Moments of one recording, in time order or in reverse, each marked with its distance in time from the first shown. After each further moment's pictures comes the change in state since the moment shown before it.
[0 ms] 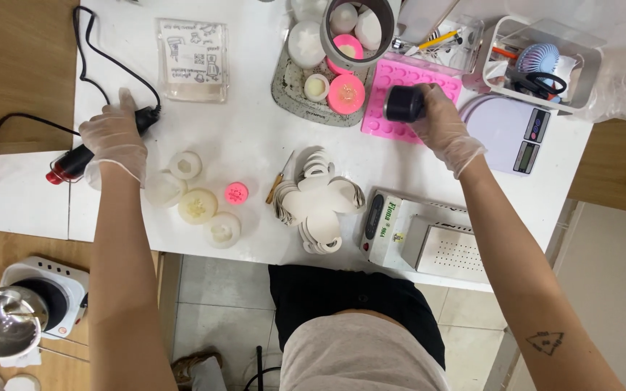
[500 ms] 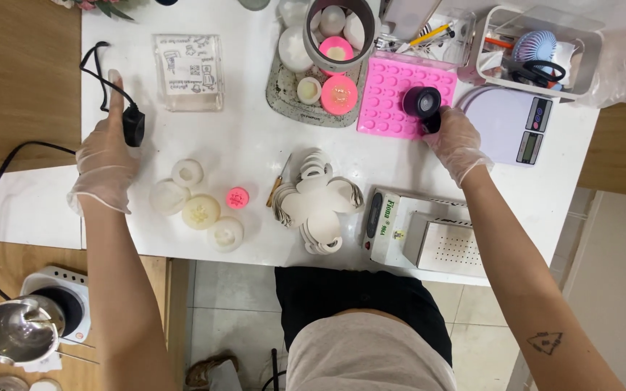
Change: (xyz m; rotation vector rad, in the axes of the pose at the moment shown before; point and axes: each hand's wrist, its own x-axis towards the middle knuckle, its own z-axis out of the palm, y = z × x) left_hand -0.104 -0.017 -0.054 -0.454 0.267 0.158; right_hand -0.035 0.044 0.000 -0.308 -0.066 0.496
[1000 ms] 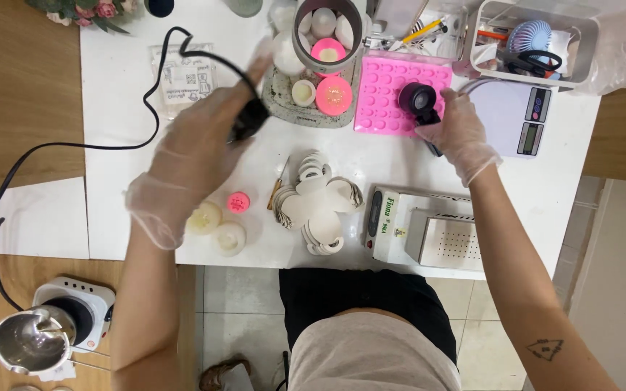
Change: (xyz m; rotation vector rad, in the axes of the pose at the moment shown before) left_hand -0.095 0.148 -0.095 -0.339 0.146 0.853; right_hand -0.021 -0.014 -0.032 0.026 0.157 -0.156
